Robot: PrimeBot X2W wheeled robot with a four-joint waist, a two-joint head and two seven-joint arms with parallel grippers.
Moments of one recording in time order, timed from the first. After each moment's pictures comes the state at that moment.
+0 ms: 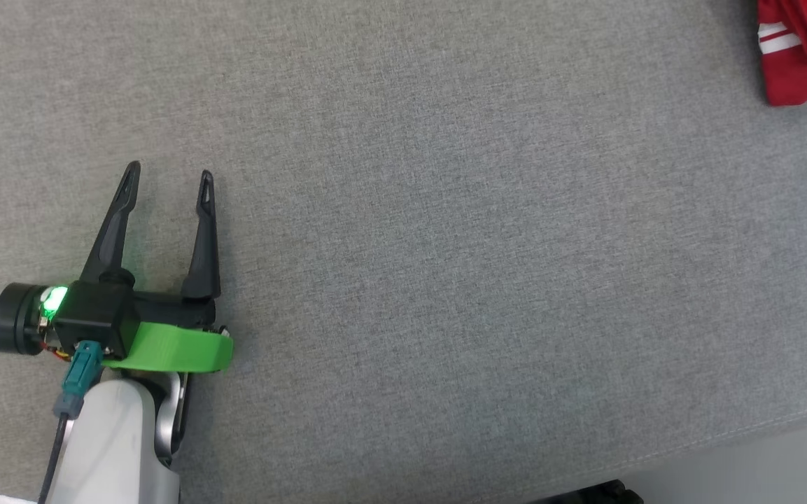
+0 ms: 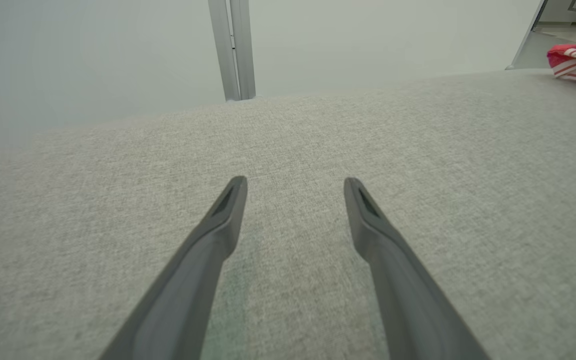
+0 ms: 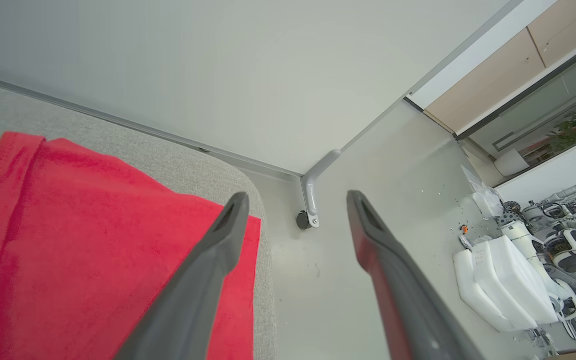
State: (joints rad) left arm -0.29 0.11 -0.07 0.08 -0.05 -0.09 -0.26; right arm -1.34 -0.83 0.78 1.04 0.58 0.13 -0.24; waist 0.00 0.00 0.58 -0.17
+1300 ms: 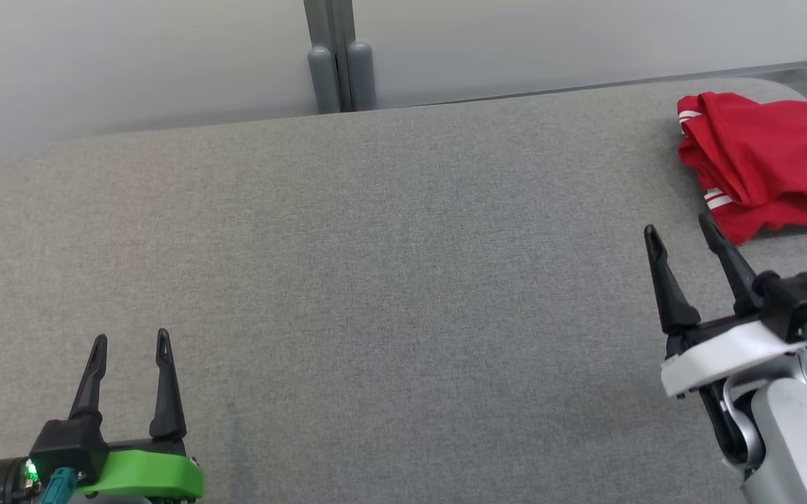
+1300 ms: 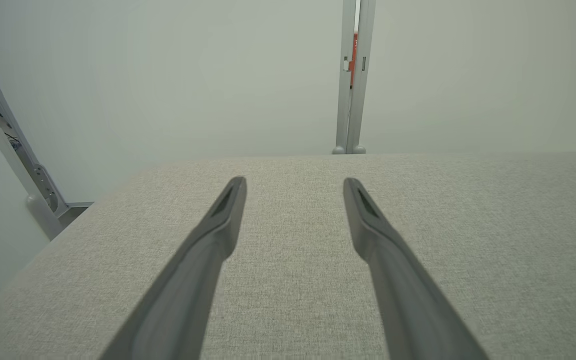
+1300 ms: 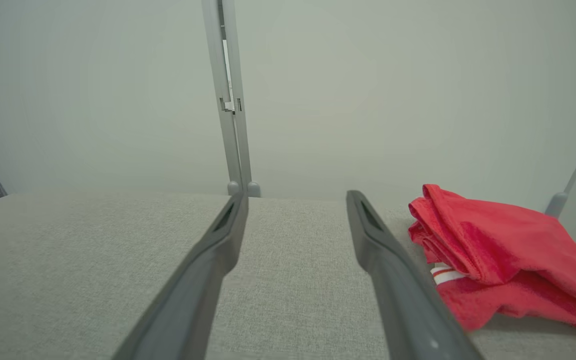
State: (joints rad) left arm 0.01 0.06 0.08 0.13 -0.10 -0.07 -0.26; right arm -0.25 -0.27 0.13 0.23 0.30 0.13 -0.26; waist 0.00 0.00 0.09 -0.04
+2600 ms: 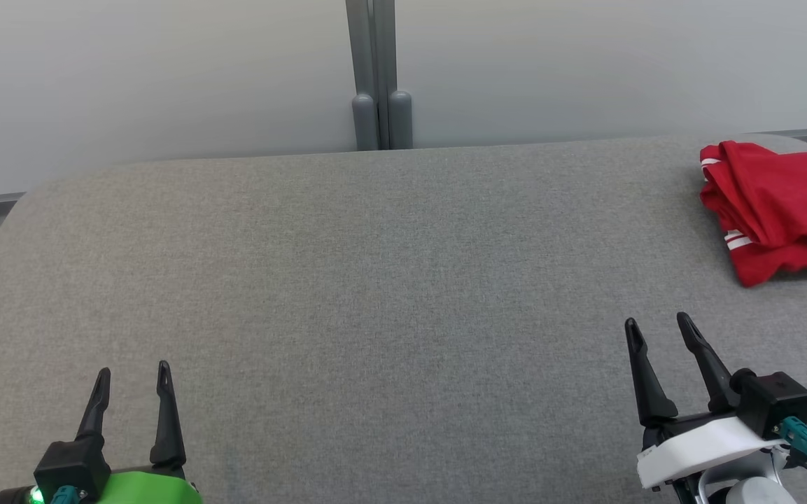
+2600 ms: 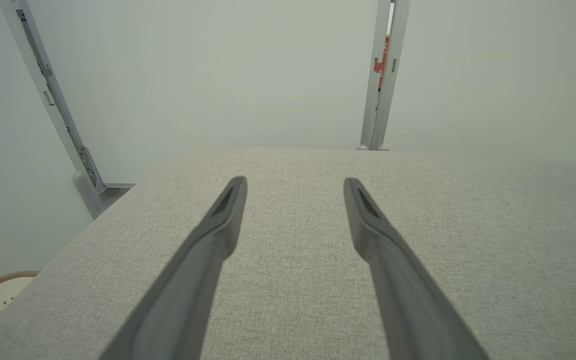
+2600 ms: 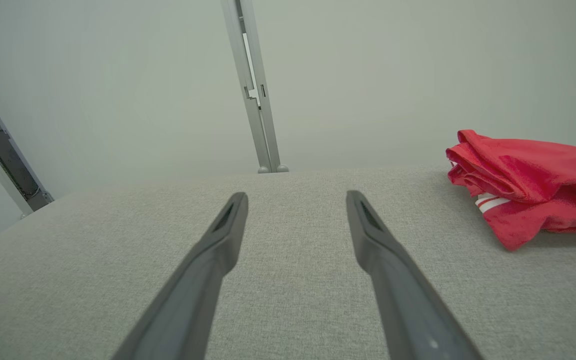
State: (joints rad) left arm 0.04 0.05 0.11 0.20 -0.11 -0.09 -0.26; right arm 0.02 -0.13 0.08 0.13 0.26 0.13 -0.26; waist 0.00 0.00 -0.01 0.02
